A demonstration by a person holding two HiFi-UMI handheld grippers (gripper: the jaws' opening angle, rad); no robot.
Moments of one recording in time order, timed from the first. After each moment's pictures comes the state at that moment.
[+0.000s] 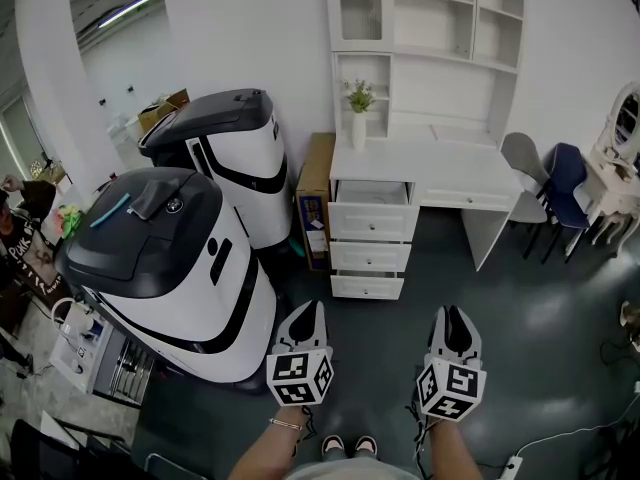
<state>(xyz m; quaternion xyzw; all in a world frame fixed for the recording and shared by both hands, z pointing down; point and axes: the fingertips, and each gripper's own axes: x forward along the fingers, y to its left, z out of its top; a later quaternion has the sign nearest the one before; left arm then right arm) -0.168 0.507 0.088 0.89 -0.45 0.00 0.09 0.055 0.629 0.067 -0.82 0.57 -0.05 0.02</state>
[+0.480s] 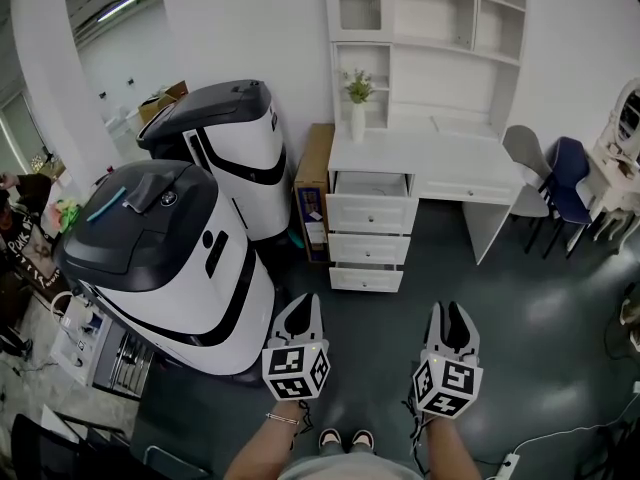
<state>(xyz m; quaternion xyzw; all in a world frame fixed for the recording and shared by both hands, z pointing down) -0.162 0.505 0.090 0.88 -0.46 0.00 0.09 0.064 0.627 0.076 -0.82 0.57 -0.06 0.01</state>
